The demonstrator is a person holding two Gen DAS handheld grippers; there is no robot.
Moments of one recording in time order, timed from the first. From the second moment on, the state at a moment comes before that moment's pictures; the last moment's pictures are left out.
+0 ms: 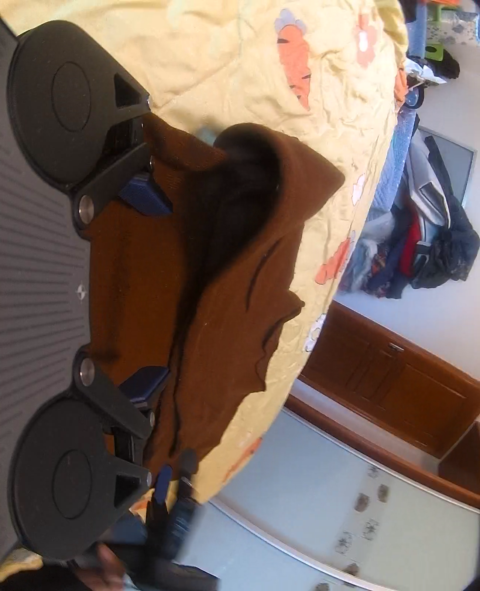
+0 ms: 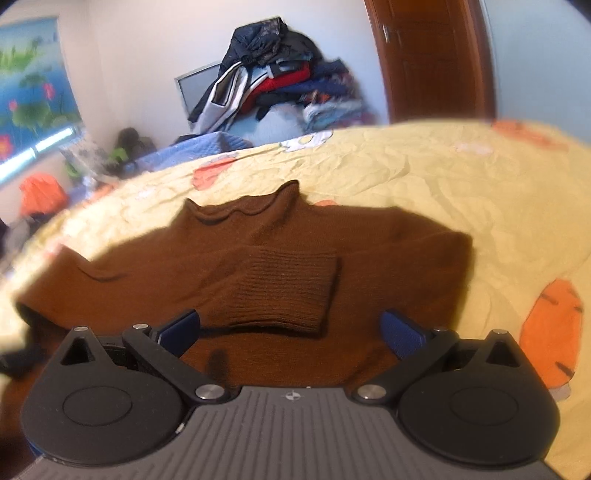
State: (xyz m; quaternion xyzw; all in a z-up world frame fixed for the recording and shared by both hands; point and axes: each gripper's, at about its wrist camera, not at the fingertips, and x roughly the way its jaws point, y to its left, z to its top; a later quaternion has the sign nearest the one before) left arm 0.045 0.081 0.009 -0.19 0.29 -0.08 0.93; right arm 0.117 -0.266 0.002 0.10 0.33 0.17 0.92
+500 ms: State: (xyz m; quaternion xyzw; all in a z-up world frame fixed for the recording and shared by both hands) left arm 0.036 0.081 0.002 -0.20 0.28 -0.09 0.93; right arm 0.187 -0.261 0.016 0.19 0.47 0.16 0.85
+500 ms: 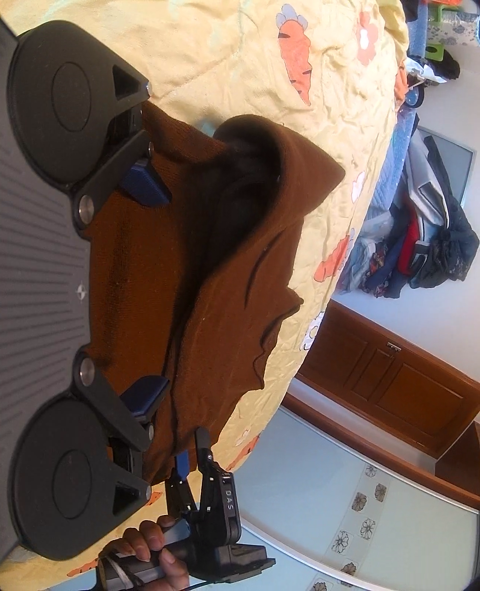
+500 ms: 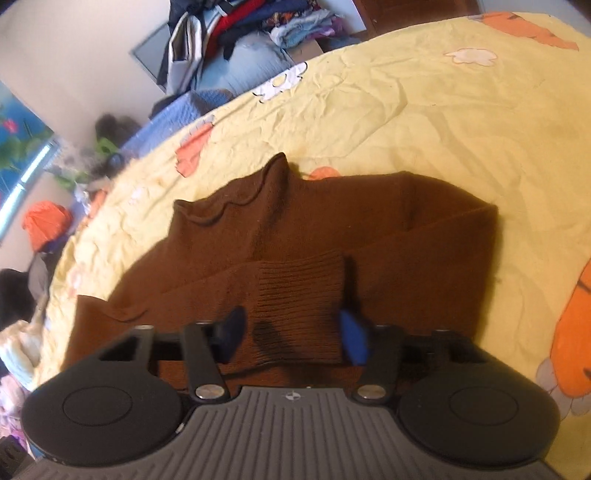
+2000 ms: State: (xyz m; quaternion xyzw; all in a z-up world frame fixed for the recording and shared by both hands) left arm 0.144 0.120 0.025 -0.04 0.37 0.00 0.93; right arm 0.161 -0.331 0.023 0.08 0.43 0.11 0.89
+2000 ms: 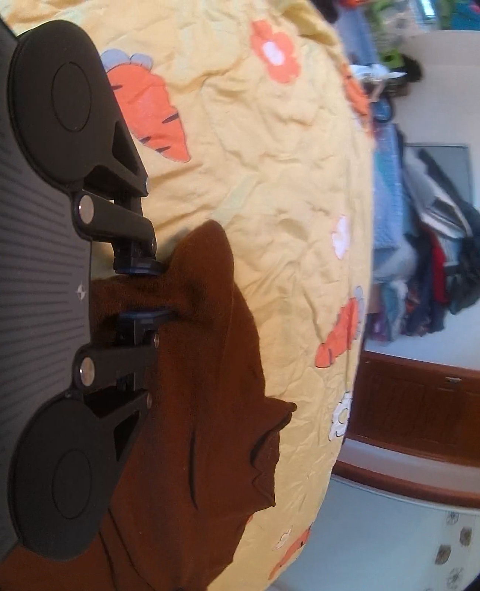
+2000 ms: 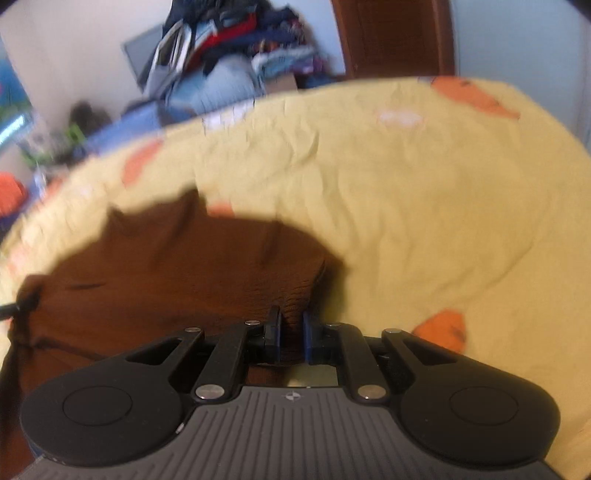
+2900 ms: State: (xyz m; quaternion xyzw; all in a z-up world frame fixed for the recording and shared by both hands) left arm 0.219 0.045 0.072 0.06 0.31 -0.07 0.95; right arm 0.201 -0.266 0.055 0.03 0.36 0.22 0.90
